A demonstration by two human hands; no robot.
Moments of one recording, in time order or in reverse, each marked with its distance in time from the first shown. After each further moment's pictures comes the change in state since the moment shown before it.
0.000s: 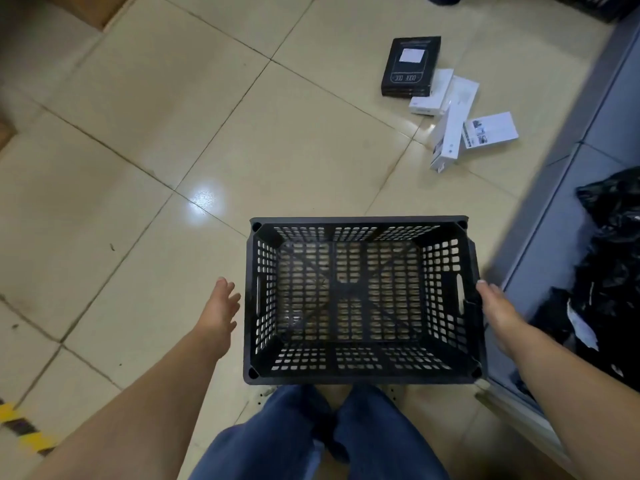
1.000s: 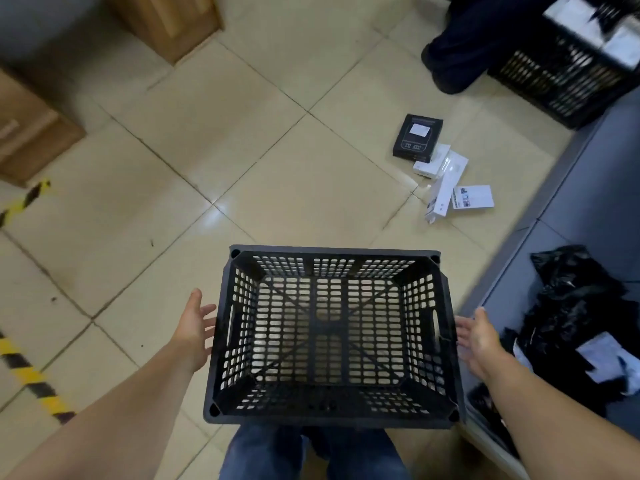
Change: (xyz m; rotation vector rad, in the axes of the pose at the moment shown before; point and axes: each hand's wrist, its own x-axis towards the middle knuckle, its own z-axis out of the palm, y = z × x) left_hand -0.136 0.041 -0.111 -0.215 0.112 -0.100; right_hand -0.155 -0.053 -0.029 0.213 -0.042 0.076
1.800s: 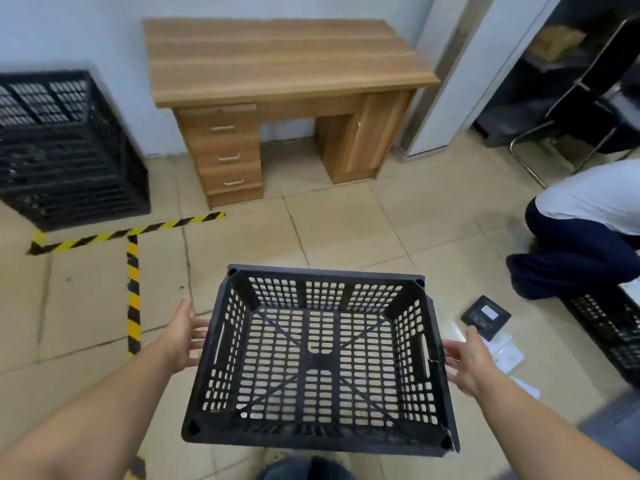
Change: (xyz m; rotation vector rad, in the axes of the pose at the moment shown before) left_hand -0.177 0.056 -0.311 -0.382 0.067 0.116; right_hand -0.312 -0.134 0.159 -0.265 -0.336 -0.300
